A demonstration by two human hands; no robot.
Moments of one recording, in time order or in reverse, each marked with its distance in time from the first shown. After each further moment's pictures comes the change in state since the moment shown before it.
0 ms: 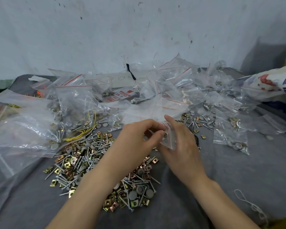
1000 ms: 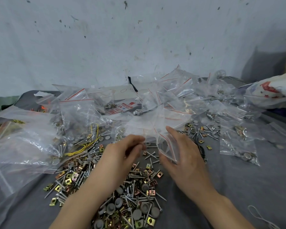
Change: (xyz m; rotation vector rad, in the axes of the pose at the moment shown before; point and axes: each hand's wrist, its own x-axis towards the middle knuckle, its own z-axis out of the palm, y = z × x) left_hand -0.015 -0.043 -0.016 0.034 0.073 -0.063; right_hand -0.002 0.000 0.000 -0.065 -0.055 0.028
